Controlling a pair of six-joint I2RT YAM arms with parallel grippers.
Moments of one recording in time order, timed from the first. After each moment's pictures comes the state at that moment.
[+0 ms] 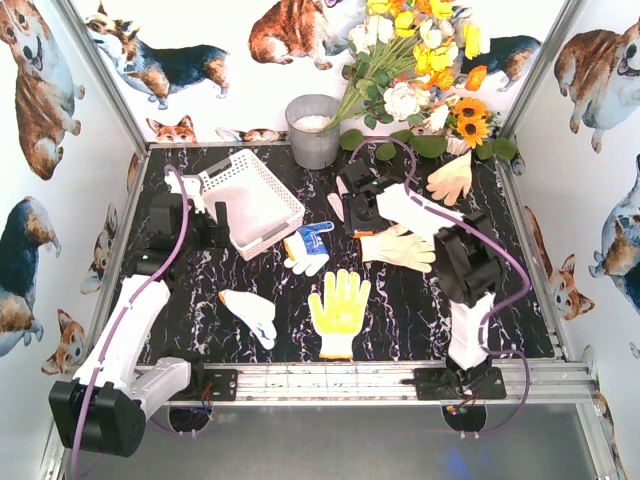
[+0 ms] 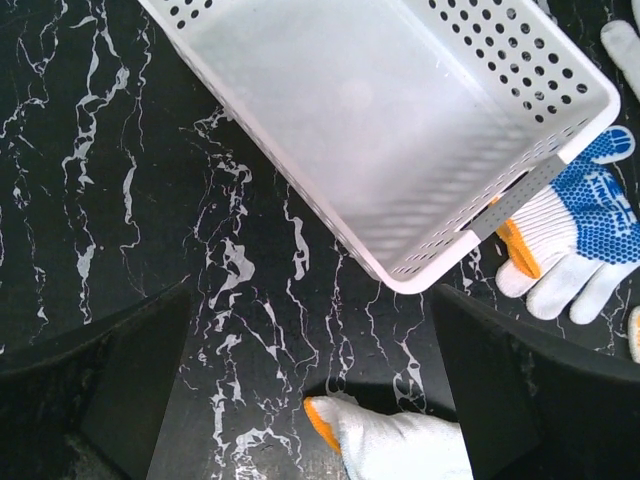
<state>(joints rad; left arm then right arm) -0.11 0.99 0.84 -0.40 -0.03 -0.12 0.52 1.93 1.51 -0.73 0.21 0.38</state>
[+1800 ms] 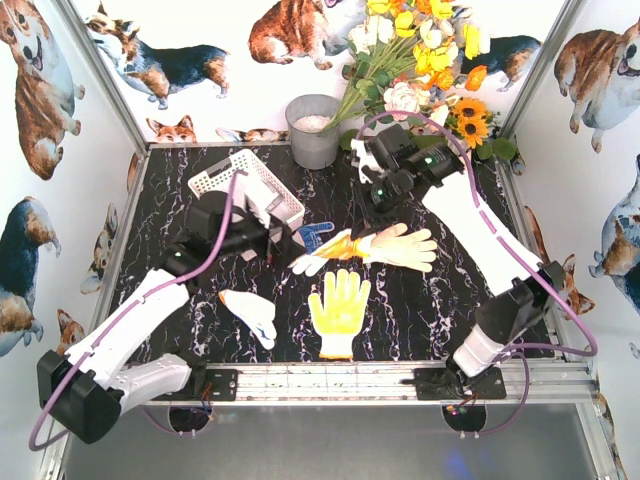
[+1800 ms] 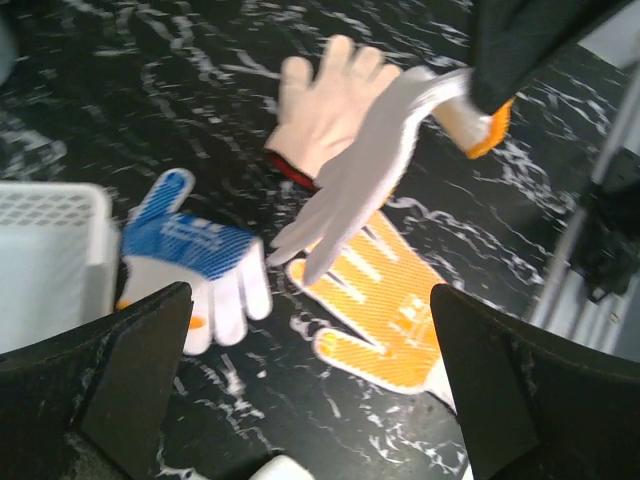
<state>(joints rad) -0.49 1.06 0.90 -0.22 0.46 -0.04 0.54 1.64 1.85 -1.29 -0.37 0.30</state>
